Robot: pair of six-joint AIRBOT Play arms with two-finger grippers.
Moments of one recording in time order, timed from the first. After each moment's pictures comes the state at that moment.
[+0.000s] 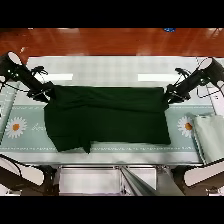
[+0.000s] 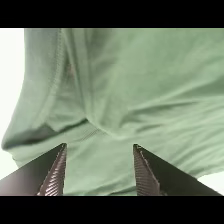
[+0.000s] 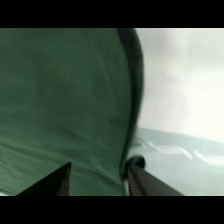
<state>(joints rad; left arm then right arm) 0.21 -1.80 1.58 1.26 -1.64 -1.49 -0.21 -1.75 1.45 -1.17 1.53 1.43</state>
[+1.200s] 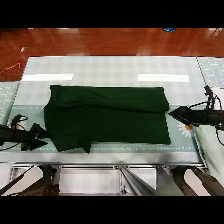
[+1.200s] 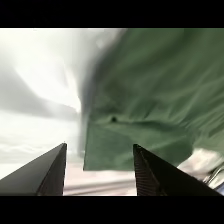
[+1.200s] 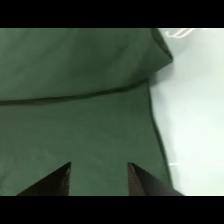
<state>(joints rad) 0.68 -1.12 0.49 1.09 -1.39 -1.35 -0.41 -0.92 0.57 -0.86 1.12 1.24</state>
